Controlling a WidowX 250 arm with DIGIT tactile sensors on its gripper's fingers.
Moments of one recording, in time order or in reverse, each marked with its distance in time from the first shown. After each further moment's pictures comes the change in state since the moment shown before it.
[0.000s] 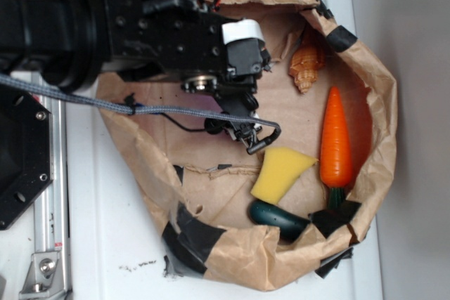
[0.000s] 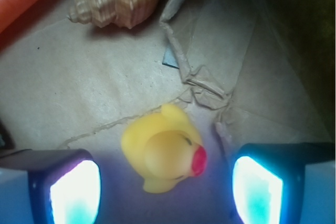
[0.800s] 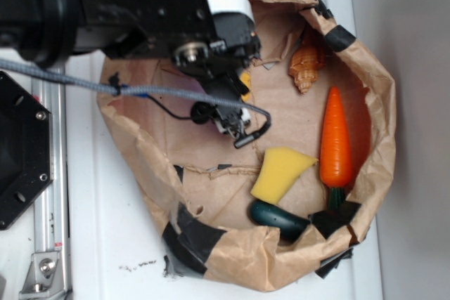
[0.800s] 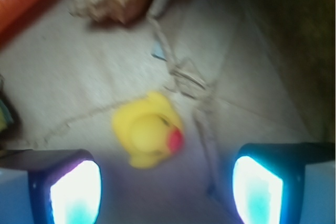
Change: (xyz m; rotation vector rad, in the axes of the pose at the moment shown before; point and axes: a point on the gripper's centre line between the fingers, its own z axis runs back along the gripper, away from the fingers) arm -0.002 -0.002 0.011 -0.041 0.014 -0.041
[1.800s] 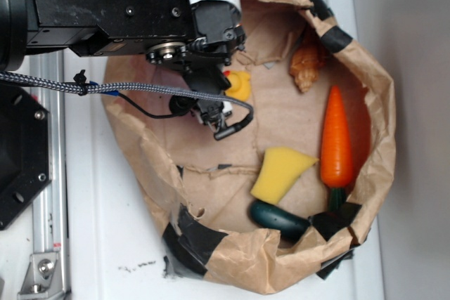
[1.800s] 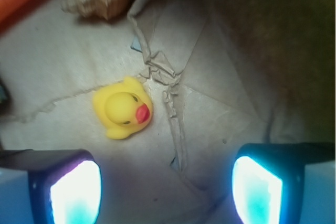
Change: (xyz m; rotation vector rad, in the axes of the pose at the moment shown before) arm -0.012 0.023 0.013 0.073 0.021 -0.052
